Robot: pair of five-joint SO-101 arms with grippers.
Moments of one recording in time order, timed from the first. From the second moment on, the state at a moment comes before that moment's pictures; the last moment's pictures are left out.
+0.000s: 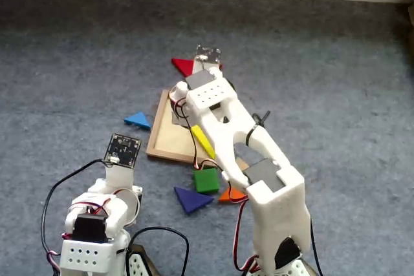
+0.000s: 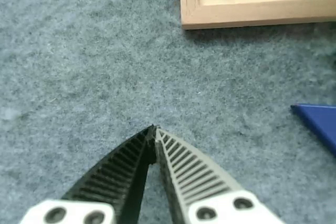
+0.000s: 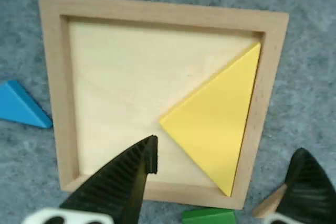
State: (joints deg) left arm -1.0 -101.5 96.0 75.8 -1.5; right arm -36.1 25.9 -13.9 76.3 -31.5
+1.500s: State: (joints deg) left arm -1.0 -101.5 96.0 75.8 -1.5; right arm -30.2 42.7 -18.5 36.1 2.1
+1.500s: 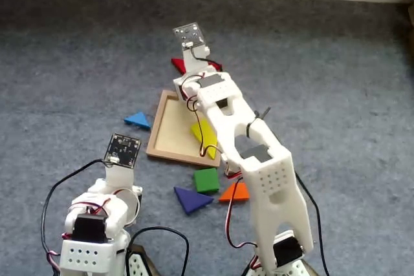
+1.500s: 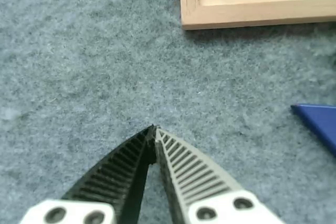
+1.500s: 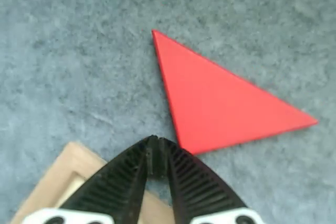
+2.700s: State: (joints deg) left arm -1.0 -101.5 96.0 75.8 -1.5; right arm -16.3 33.9 -18.5 29.9 26.2
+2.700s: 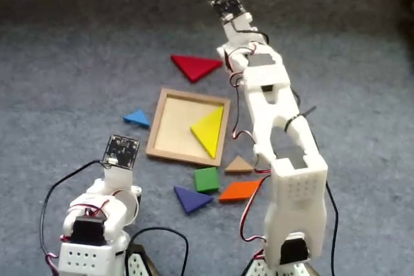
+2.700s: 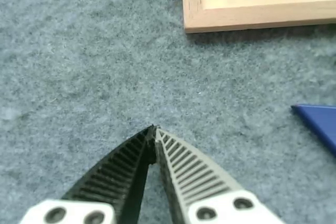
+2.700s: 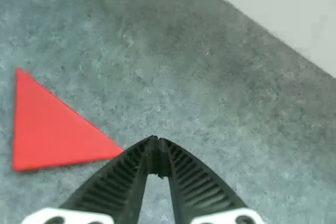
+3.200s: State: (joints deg) left arm -1.0 -101.5 96.0 75.8 -1.5; right arm -13.2 30.0 -14.8 28.4 25.4
